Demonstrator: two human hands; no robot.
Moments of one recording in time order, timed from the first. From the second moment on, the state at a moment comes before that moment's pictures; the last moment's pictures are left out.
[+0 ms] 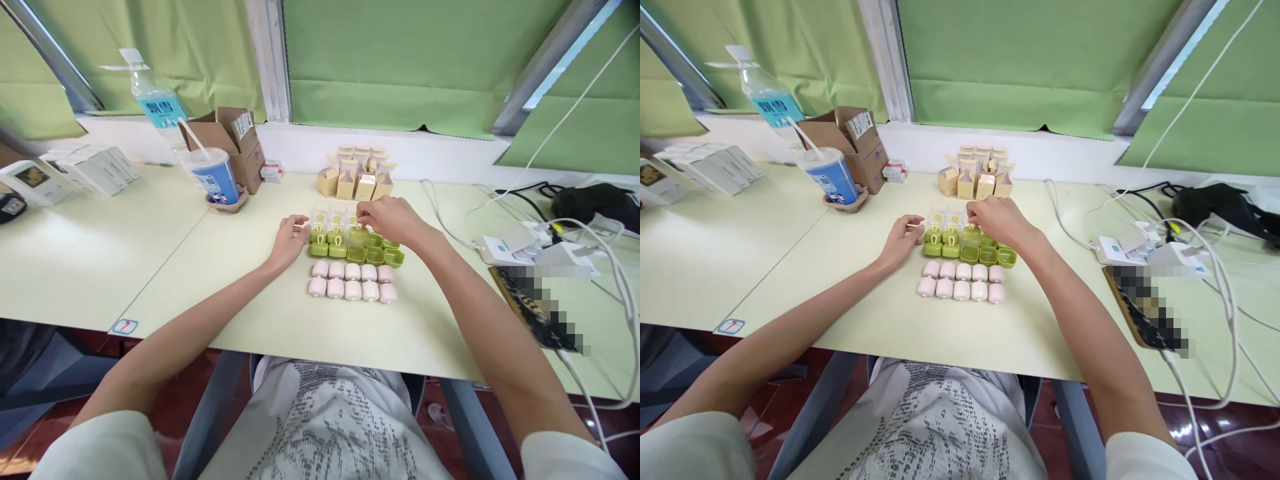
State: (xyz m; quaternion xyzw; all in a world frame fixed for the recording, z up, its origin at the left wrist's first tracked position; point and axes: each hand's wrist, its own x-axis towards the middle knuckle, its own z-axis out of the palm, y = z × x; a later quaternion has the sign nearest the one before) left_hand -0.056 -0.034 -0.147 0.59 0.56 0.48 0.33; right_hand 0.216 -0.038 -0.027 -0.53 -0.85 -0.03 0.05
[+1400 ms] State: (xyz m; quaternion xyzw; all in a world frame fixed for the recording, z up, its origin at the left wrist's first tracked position) left_hand -0.051 -0.038 -0.147 0.64 0.54 0.45 0.31; right_hand 0.214 -0.024 -0.053 -0.54 -0.84 -0.02 0.00
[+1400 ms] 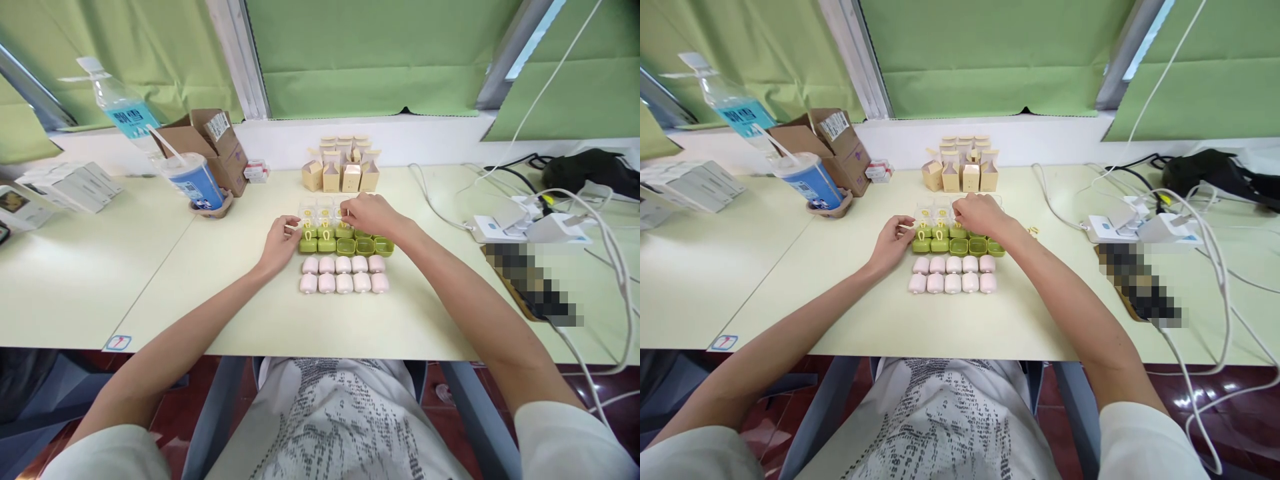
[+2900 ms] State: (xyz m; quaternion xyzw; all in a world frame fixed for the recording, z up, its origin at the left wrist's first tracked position) left_hand -0.050 -0.043 -0.146 0.66 0.54 0.45 0.27; right_hand 0.276 -0.017 -0.020 -0.63 -0.75 0.19 -0.09
